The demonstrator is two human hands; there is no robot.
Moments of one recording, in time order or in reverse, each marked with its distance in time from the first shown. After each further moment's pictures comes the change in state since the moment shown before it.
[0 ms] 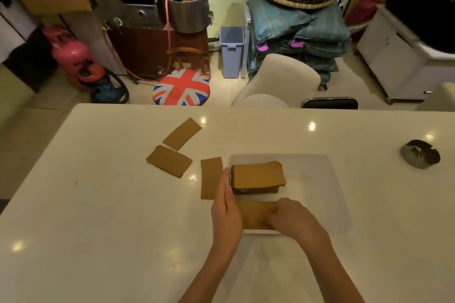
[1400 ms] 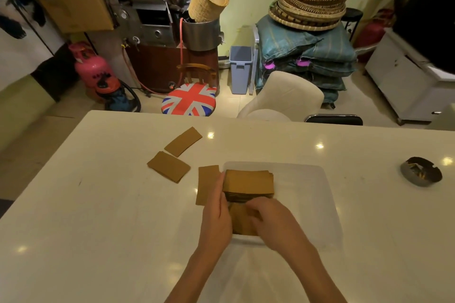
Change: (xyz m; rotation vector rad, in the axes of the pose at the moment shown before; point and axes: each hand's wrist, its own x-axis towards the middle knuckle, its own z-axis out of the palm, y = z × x) left_hand 0.006 -0.008 -0.004 0.123 -0.065 0.104; right_hand 0.005 0.001 0.013 -0.034 0.214 -0.436
